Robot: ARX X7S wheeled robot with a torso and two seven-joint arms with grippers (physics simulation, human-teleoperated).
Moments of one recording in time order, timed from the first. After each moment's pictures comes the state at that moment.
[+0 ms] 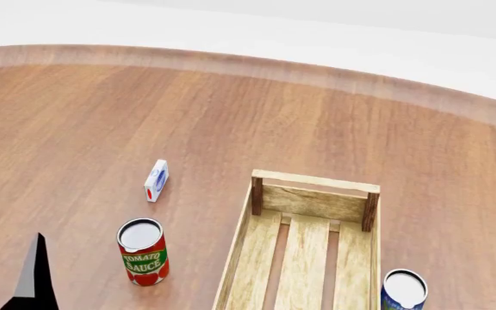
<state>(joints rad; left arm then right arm) 0.08 -0.38 0.17 0.78 -0.40 -0.29 -0.40 0.06 1.05 -0.61 -0.53 0.48 0.78 -0.36</state>
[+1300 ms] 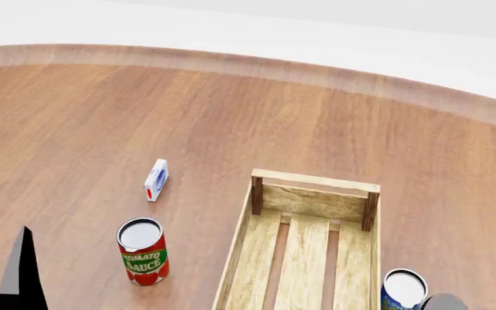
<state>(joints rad) 0.08 -0.41 0.15 0.84 -0.45 -0.30 -0.44 0.58 1.30 0.02 -0.95 1.79 1.28 0.12</state>
